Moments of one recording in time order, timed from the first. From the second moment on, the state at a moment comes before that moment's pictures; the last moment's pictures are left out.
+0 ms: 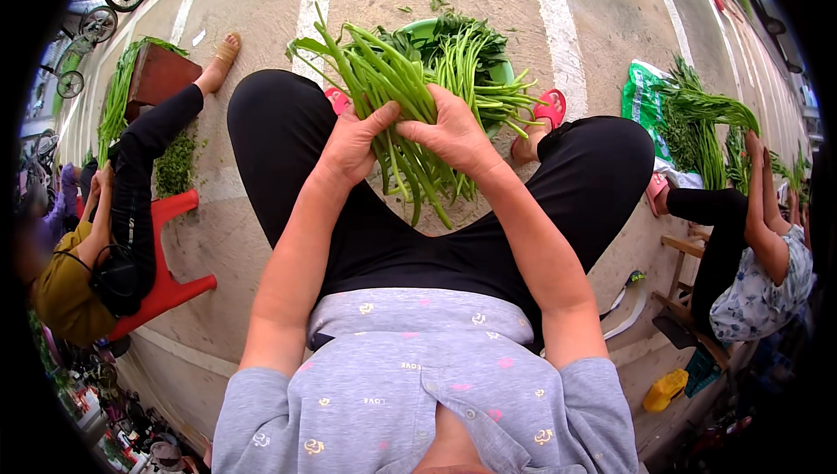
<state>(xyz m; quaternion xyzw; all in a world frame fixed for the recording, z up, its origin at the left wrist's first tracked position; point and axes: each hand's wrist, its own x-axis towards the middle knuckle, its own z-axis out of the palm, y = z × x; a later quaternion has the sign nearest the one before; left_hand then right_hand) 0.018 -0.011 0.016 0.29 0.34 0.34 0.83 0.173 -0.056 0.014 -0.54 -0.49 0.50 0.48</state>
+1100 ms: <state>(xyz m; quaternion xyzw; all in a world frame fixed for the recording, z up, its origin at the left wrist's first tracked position) 0.013 -0.010 0.011 0.29 0.33 0.31 0.84 0.166 -0.055 0.010 -0.52 -0.42 0.53 0.52</state>
